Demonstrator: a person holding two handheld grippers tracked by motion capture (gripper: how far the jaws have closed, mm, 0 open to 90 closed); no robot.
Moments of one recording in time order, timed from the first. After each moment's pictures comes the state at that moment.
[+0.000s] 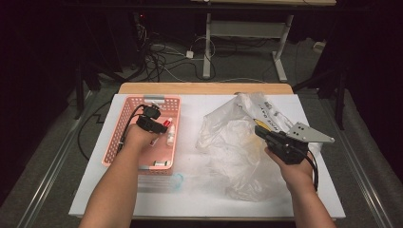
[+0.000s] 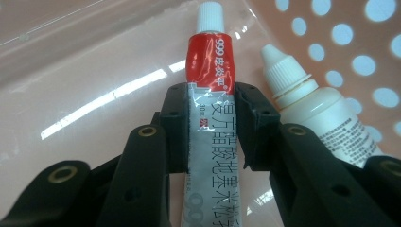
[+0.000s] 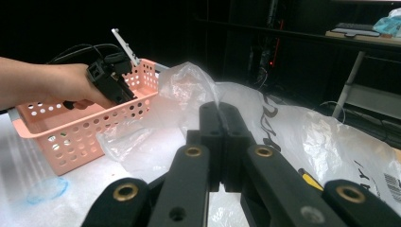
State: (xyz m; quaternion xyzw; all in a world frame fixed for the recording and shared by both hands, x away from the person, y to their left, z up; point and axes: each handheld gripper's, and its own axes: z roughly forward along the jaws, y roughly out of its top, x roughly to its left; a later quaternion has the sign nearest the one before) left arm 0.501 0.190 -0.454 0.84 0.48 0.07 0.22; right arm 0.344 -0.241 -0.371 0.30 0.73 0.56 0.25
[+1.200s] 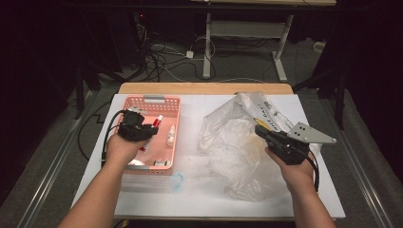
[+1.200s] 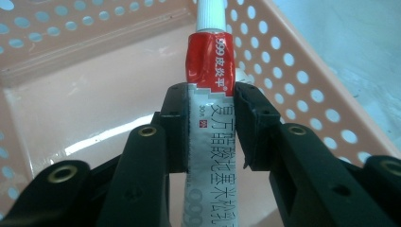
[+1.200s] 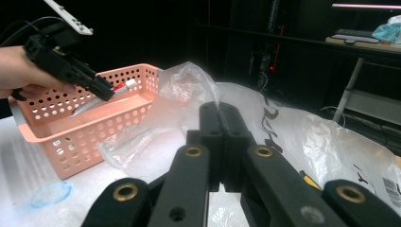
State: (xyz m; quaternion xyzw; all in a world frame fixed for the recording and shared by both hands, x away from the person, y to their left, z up) left arm 0.414 0.215 -0.399 0.81 0.48 0.12 0.33; right arm 0.340 -0.240 -0.366 0.30 0.72 0.57 0.26
